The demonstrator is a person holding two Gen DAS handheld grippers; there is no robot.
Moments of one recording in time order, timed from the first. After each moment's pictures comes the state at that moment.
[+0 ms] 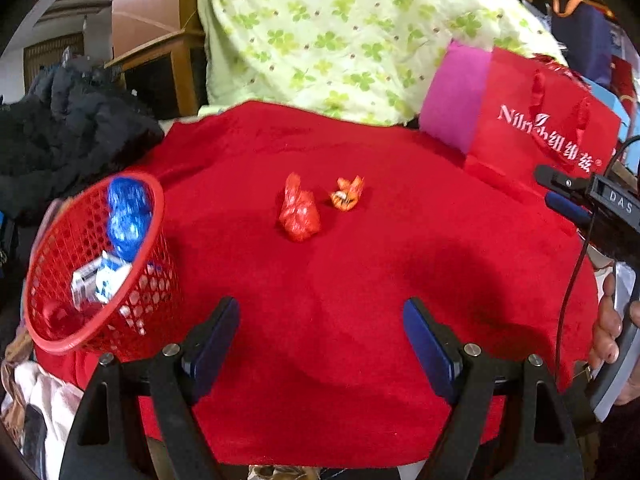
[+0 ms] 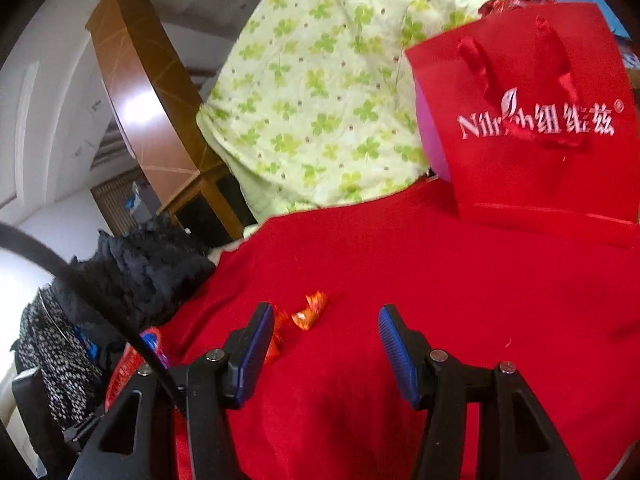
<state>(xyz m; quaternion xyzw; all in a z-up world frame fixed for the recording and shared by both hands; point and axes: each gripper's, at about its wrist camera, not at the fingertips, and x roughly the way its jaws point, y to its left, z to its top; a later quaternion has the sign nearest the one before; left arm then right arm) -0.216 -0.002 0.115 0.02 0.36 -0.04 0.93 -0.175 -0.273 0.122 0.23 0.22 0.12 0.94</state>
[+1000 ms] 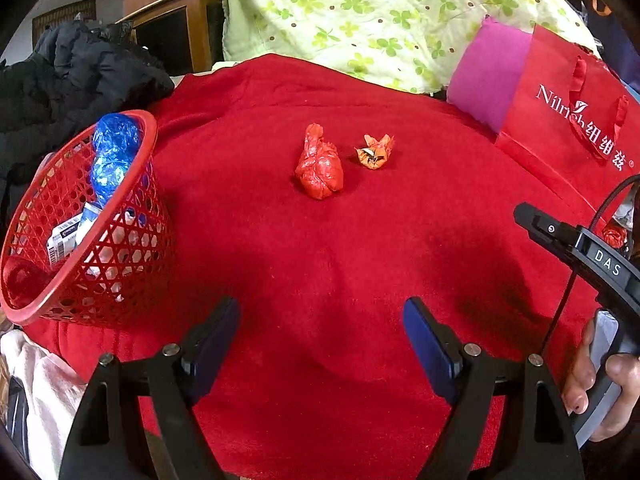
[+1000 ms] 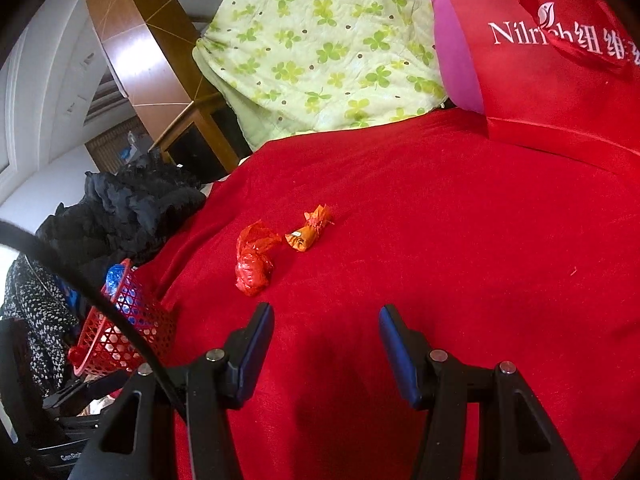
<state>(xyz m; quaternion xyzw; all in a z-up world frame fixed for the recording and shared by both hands) -0.187 0.007 0.071 -0.01 0.41 -0.01 0.91 -0.140 -0.223 0.048 0.21 0.30 0.15 0.92</state>
